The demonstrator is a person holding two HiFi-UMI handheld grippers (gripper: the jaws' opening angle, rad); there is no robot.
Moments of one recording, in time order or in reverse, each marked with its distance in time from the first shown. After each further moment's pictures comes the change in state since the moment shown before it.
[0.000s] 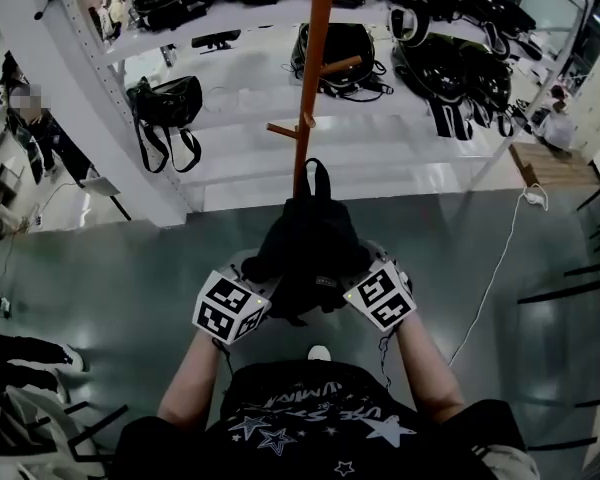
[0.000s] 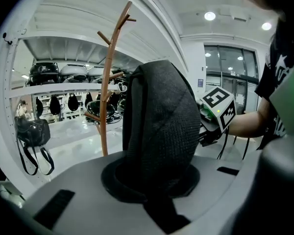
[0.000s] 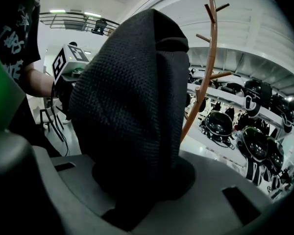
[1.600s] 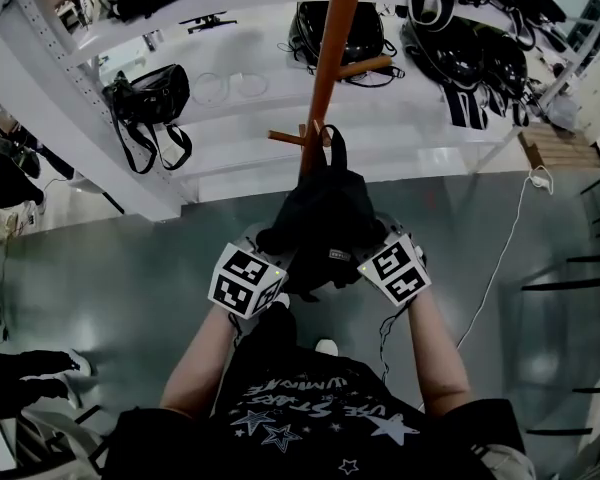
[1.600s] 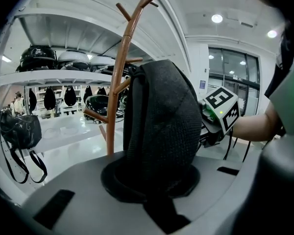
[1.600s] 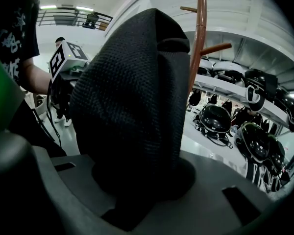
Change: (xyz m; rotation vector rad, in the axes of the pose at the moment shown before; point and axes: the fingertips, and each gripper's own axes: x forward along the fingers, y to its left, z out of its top) left arm 0.103 0.103 0.024 -0.047 0.022 -0.032; right arm 0.091 -0.109 -0.003 0.026 0.068 -0.035
